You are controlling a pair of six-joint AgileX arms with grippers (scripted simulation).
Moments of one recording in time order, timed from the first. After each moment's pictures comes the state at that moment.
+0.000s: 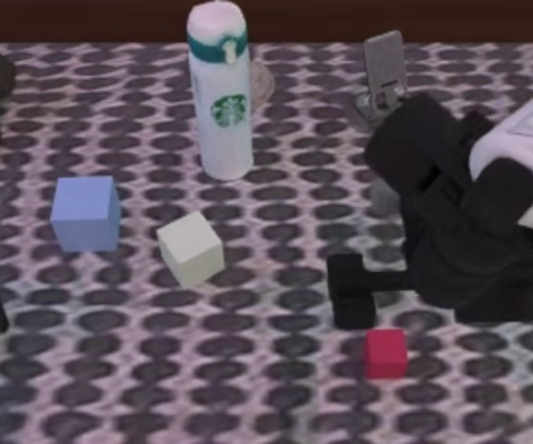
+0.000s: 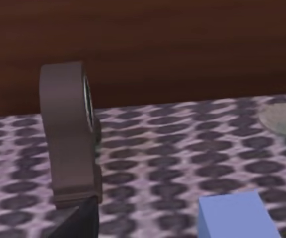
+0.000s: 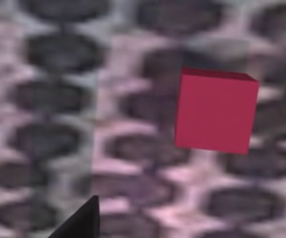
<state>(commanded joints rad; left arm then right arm) -0.06 0.22 0.22 -0.14 0.00 0.07 0.71 1.62 1.14 -0.91 0.02 0.62</state>
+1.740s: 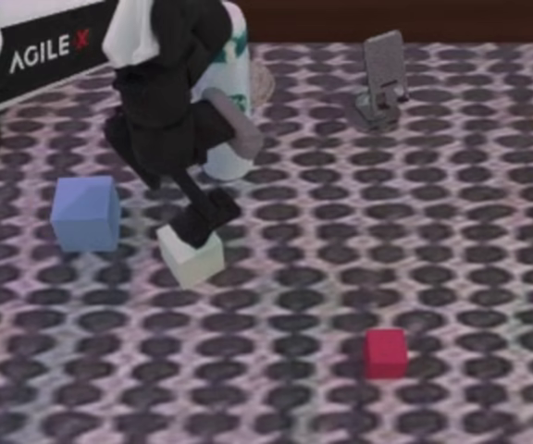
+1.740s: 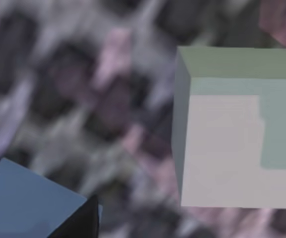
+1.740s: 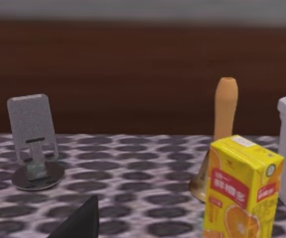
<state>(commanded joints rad) -0.45 2.16 1.75 -1.16 0.00 0.55 0.01 0.00 0.00 0.00 0.00 0.00</state>
